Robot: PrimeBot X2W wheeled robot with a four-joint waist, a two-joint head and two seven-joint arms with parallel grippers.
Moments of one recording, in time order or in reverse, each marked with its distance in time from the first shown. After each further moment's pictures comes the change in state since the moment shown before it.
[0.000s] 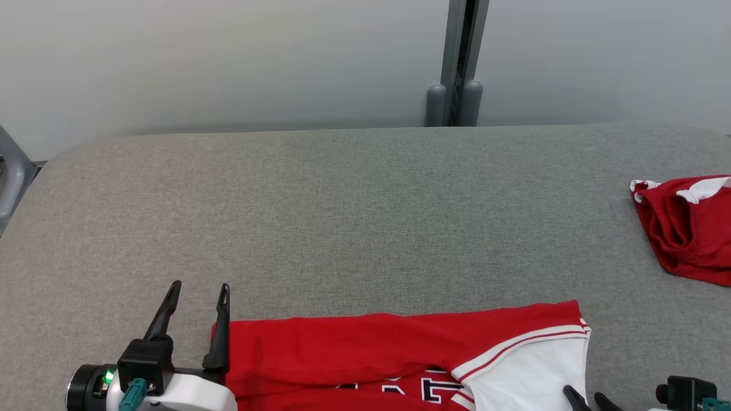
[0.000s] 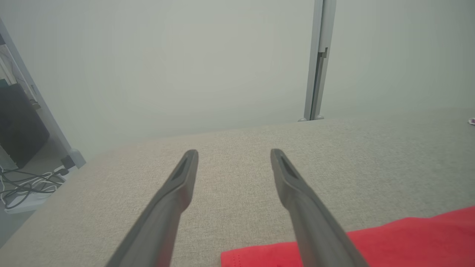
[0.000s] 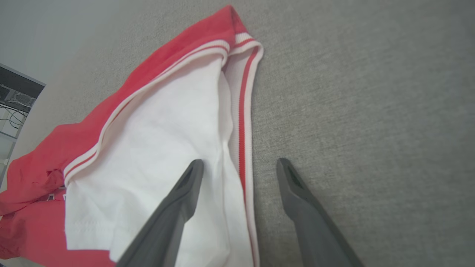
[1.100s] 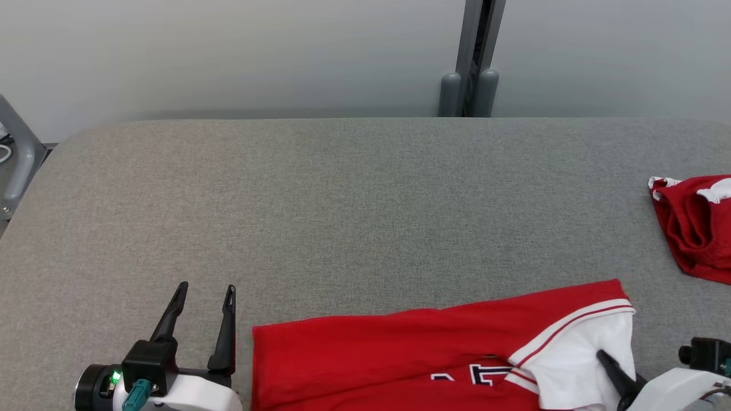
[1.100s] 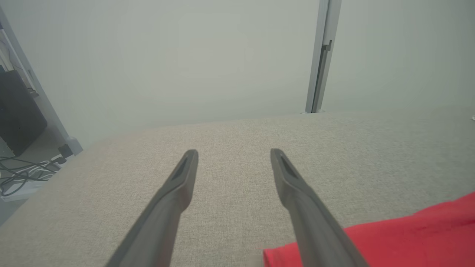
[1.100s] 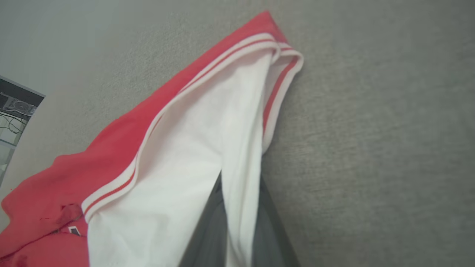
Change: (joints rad) left arm 0.016 -0.129 0.159 0.043 0.143 -0.149 0.000; right arm -0.151 -0.070 0.057 0.132 0.107 0.003 -0.040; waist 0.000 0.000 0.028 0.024
